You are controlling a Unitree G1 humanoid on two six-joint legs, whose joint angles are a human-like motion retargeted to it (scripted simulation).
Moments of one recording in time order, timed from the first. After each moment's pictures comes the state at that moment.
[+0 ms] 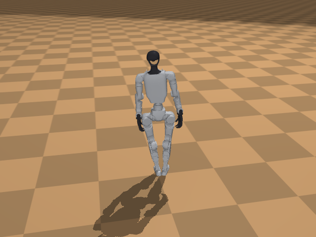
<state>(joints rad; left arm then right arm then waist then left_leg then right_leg) 0.06 0.12 0.38 1.56 0.39 0.05 -0.09 -0.03 -0.12 -0.03 1.53 -0.48 0.13 0.23 -0.20 -0.06 -0.10 -0.10 -0.15 0.10 0.03 0.01 0.12 -0.09 0.02 -0.34 0.06 -0.13 0.06</state>
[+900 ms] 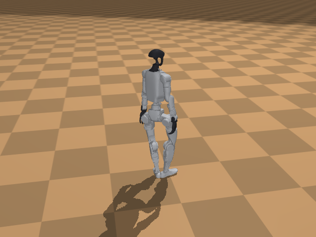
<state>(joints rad) -0.04 0.20 0.18 1.57 0.49 0.05 -0.22 -0.05 -0.14 -0.02 1.37 -0.45 0.07 0.27 -0.36 0.07 -0.01 -0.07 0.04 0.75 -0.04 -0.09 0.08 -0.24 0.00 -0.57 0.23 -0.22 -0.04</state>
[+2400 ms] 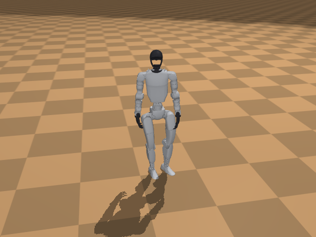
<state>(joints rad) 0.02 0.09 0.38 1.50 0.42 0.07 -0.17 0.01 -0.12 -0.07 1.52 -0.36 0.16 0.18 -0.33 0.06 -0.09 -0.10 0.05 0.33 0.09 -0.05 0.00 -0.16 0.10 -0.02 0.17 -0.01 -0.09</state>
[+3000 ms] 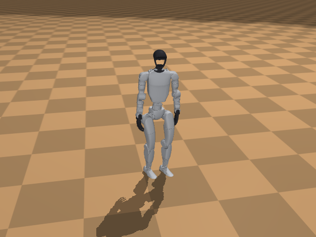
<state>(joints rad) 0.08 0.14 0.45 1.55 0.45 0.08 -0.17 -0.02 -0.08 -0.06 1.44 -0.33 0.12 0.15 -0.36 0.05 -0.09 -0.21 0.04 0.08 0.14 -0.02 0.00 -0.18 0.14 0.03 0.24 -0.02 0.00</state>
